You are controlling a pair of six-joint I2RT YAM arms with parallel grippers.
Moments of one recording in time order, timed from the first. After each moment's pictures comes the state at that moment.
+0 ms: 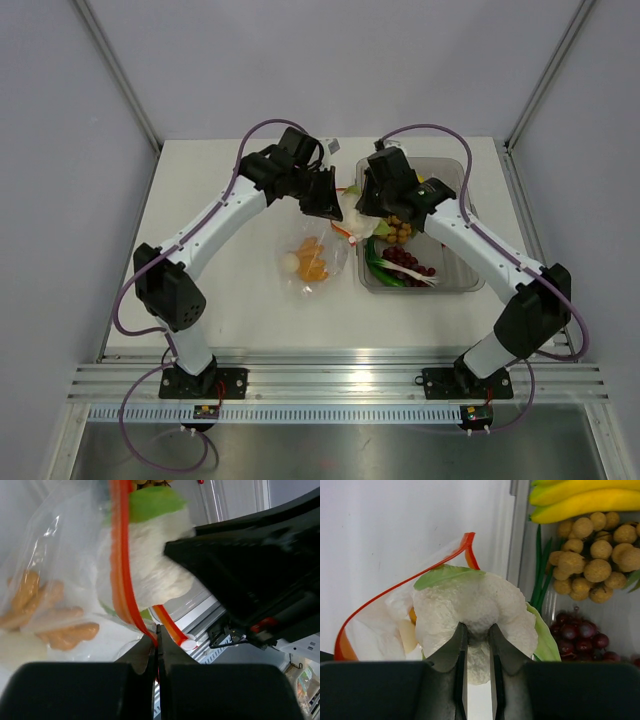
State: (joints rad) left arm -0.61 1.77 1.78 -0.88 0.39 -0.49; right arm 0.58 1.55 1.45 -0.63 0.17 0.57
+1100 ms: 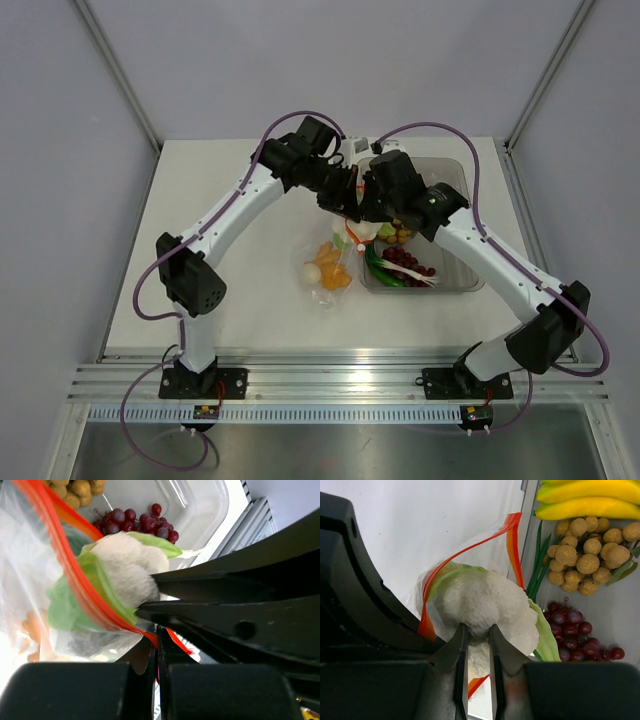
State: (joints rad) left arm -0.64 1.93 2.04 -1.02 0.60 -0.28; right arm 0.67 1.46 1.48 -0.71 0.19 0.49
